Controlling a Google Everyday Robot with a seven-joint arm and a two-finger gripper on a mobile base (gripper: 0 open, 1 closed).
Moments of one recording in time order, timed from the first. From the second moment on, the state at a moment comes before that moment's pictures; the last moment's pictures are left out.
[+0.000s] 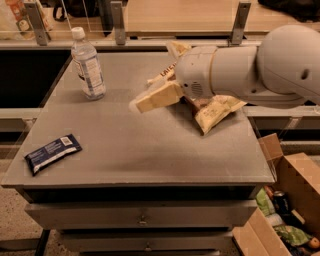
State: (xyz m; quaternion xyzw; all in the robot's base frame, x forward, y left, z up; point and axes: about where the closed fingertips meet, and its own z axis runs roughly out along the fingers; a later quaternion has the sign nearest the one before) arm 0.548 0.012 0.972 -0.49 0.63 0.23 0.55
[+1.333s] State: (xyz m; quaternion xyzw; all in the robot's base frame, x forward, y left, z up) arm 0.664 0.117 0.920 -0.51 0.60 0.29 0.54
